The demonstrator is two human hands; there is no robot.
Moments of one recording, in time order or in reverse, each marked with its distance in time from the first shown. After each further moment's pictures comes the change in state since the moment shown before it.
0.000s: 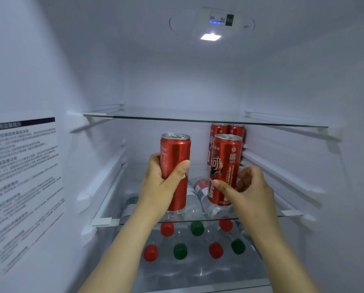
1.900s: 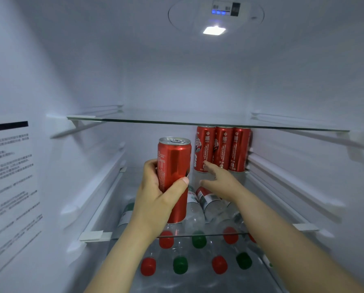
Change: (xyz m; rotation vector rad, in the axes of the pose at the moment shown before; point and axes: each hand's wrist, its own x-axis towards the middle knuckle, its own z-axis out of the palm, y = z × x) left_hand -0.003 -0.005 -0.001 0.044 0.014 0.002; right_hand 0.107 0.038 0.068 -0.227 -0.575 -0.023
